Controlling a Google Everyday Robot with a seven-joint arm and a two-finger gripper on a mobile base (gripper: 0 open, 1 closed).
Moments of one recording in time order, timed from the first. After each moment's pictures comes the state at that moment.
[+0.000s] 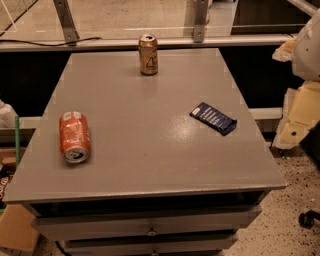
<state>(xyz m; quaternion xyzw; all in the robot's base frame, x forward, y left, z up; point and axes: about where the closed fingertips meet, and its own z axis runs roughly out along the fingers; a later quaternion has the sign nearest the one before) 0.438 -0.216 0.978 -0.60 0.78 -0.04 0.16</state>
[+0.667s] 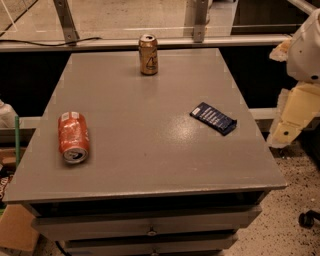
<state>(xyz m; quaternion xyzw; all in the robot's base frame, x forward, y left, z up) 0.444 -0.211 0.975 -0.60 0.78 -0.04 0.17</state>
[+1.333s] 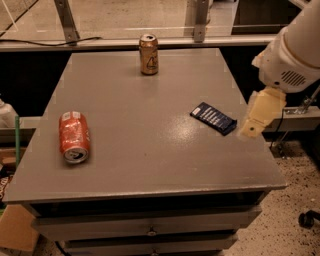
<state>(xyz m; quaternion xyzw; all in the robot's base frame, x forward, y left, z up) 0.484 -0.194 0.941 -0.56 0.80 -0.02 0.20</state>
